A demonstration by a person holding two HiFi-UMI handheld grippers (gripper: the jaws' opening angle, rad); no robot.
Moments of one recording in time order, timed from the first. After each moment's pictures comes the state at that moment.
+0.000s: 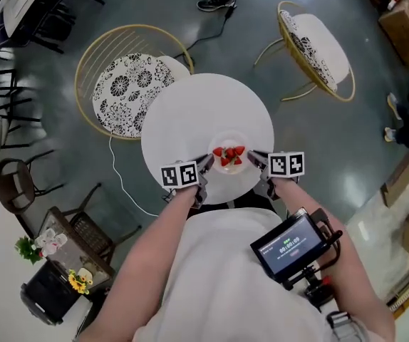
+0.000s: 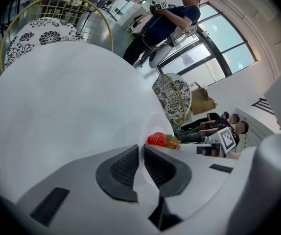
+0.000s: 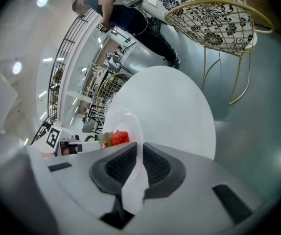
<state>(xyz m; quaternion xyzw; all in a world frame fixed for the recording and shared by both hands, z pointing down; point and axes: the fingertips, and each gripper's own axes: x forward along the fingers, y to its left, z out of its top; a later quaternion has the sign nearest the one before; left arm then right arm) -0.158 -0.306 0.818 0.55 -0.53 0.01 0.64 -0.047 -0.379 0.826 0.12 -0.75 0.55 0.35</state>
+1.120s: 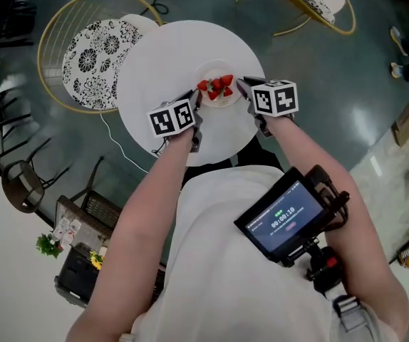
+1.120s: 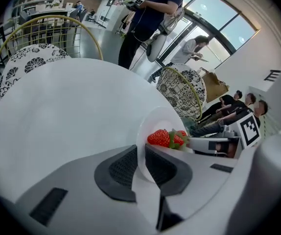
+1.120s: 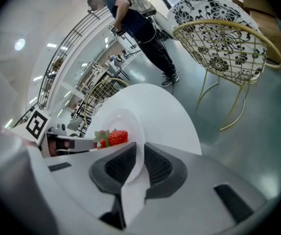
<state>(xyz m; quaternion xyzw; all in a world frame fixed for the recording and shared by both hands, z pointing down) -0.176 -0.372 0.854 0.55 -0.58 0.12 0.59 -0.070 -0.444 0.858 0.16 -0.80 0.45 0.36</state>
